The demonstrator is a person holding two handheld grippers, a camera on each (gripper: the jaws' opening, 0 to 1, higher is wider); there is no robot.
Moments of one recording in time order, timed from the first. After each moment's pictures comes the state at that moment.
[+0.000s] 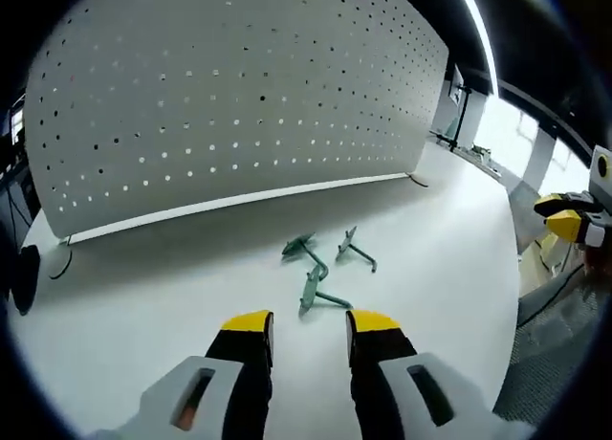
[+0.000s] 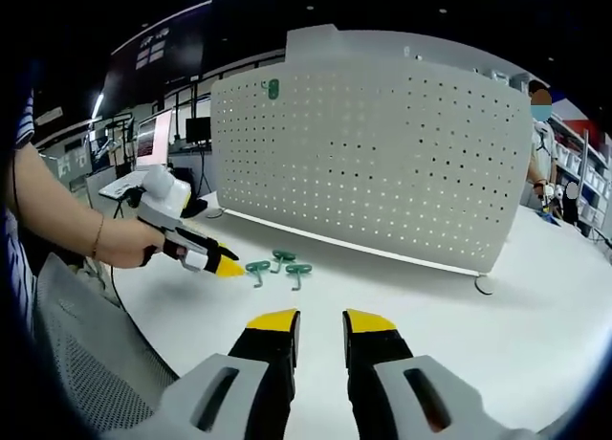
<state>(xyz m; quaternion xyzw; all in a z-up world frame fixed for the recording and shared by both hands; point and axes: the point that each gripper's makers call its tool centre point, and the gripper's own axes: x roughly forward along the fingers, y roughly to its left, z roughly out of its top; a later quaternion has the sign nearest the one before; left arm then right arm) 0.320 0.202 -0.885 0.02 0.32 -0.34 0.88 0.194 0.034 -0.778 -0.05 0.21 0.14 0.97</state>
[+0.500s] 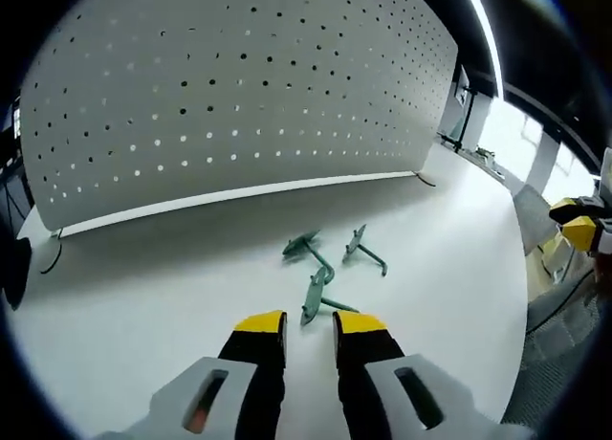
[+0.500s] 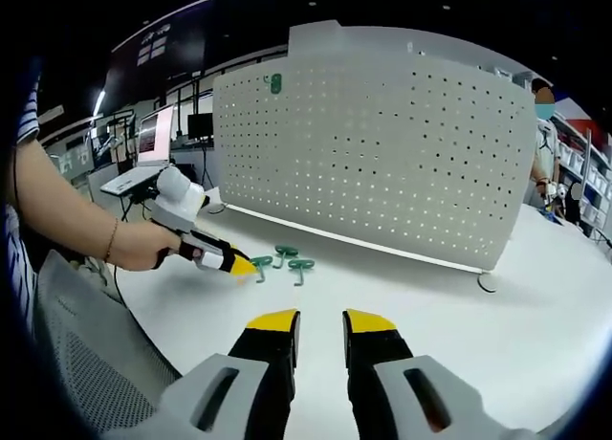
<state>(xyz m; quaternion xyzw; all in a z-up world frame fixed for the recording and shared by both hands) 0.322 0.193 -0.892 0.01 0.32 -0.34 0.88 0.193 0.036 -0.782 -0.05 0.22 0.14 0.96</state>
